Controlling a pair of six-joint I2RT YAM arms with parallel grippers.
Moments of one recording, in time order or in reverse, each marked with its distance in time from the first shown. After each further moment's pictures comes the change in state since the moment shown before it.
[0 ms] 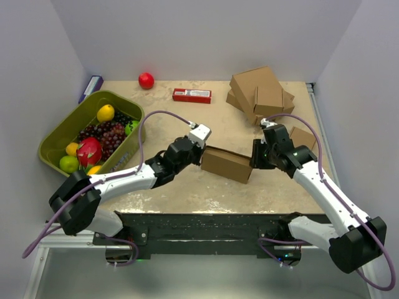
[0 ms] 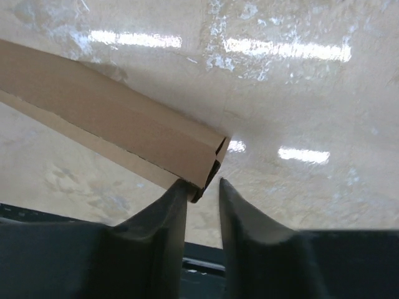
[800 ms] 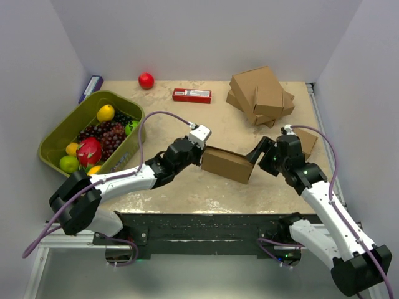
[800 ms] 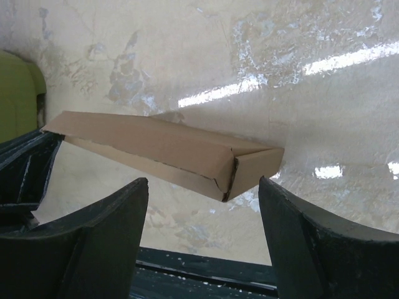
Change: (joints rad) left arm -0.001 0.000 -0.013 0.029 0.007 0.016; right arm -0.072 -0.212 -0.159 0.157 -0.046 0.385
